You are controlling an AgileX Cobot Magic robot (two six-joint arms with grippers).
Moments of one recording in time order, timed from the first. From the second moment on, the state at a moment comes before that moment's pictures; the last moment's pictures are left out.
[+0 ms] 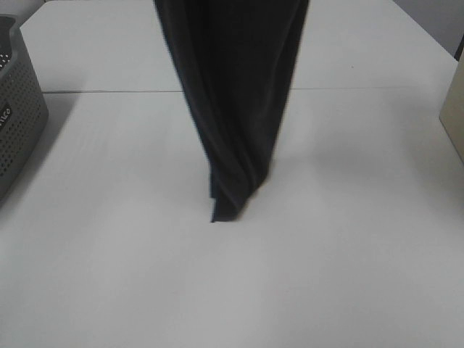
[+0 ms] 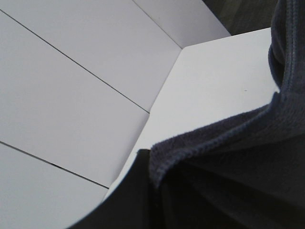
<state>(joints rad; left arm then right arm) -0.59 1.63 -1.96 0.09 0.61 0.73 0.43 1.75 -2.29 -0.04 1.22 -0.15</state>
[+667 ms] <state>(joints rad) -0.44 1.88 -1.96 0.11 -0.14 0.75 0.43 1.95 -2.37 -0.37 0.72 -0.09</state>
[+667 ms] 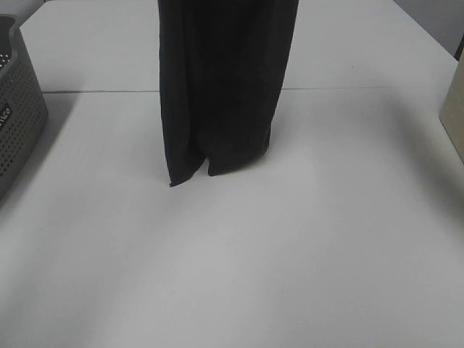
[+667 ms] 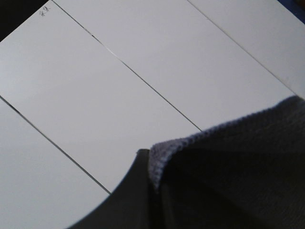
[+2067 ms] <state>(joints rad) -0.31 2.37 -2.58 0.03 -0.40 0.75 0.29 2.08 -2.37 -0.59 0.12 0.28</state>
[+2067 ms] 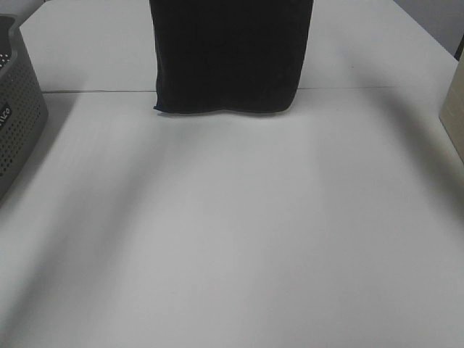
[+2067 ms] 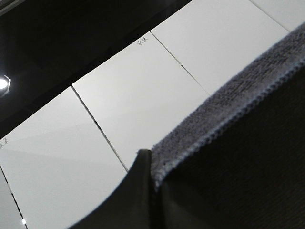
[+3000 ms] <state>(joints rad) -0.28 2.43 -2.65 0.11 -0.33 0.73 0.29 2.13 -2.37 -0.57 0.04 0.28</state>
